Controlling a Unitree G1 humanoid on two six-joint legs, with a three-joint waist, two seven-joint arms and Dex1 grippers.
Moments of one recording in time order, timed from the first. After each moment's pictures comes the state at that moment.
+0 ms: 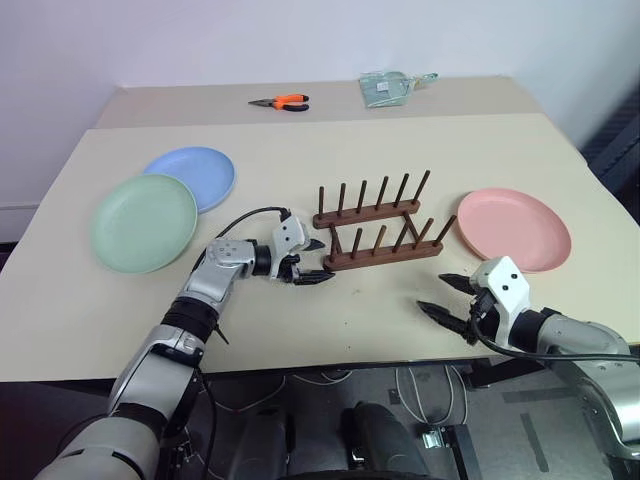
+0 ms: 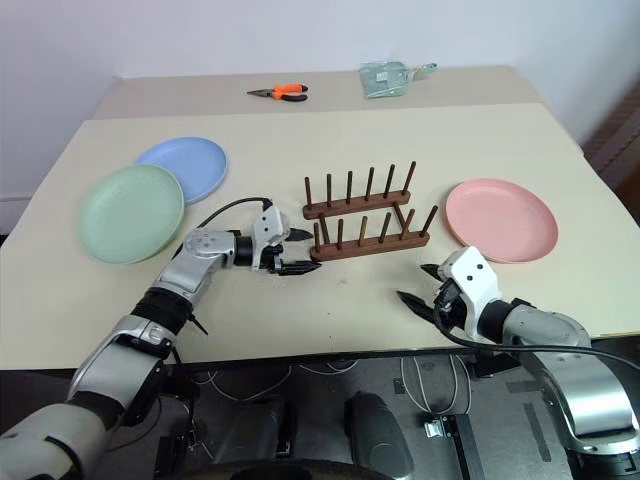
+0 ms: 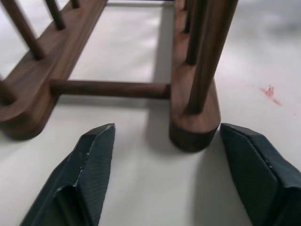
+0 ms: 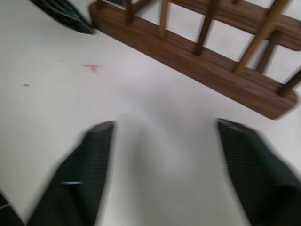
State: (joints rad) left arm -0.67 0.36 -0.25 0.58 -0.13 0.01 -1.05; right arm 0.11 -0.72 -0.18 -0.51 0.35 0.60 0.66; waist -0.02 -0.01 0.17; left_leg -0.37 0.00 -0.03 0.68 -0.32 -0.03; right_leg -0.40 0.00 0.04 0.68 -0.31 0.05
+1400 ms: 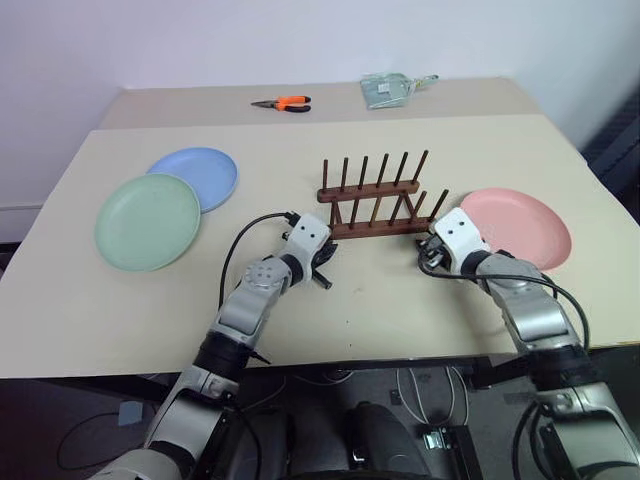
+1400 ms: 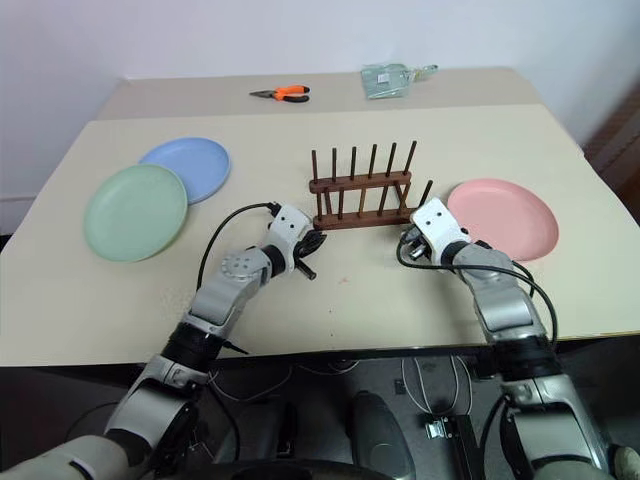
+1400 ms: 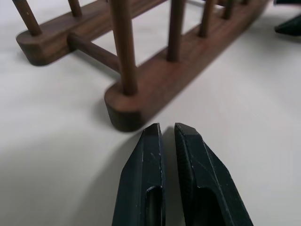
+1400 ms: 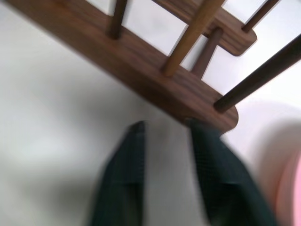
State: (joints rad) left arm -0.44 0.17 -0.24 0.11 -0.08 0.41 -0.52; right arm -0.31 -0.65 0.02 -0.02 0.02 0.42 0.53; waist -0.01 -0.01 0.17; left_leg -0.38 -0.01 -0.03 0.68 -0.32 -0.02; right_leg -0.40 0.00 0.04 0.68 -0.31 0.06
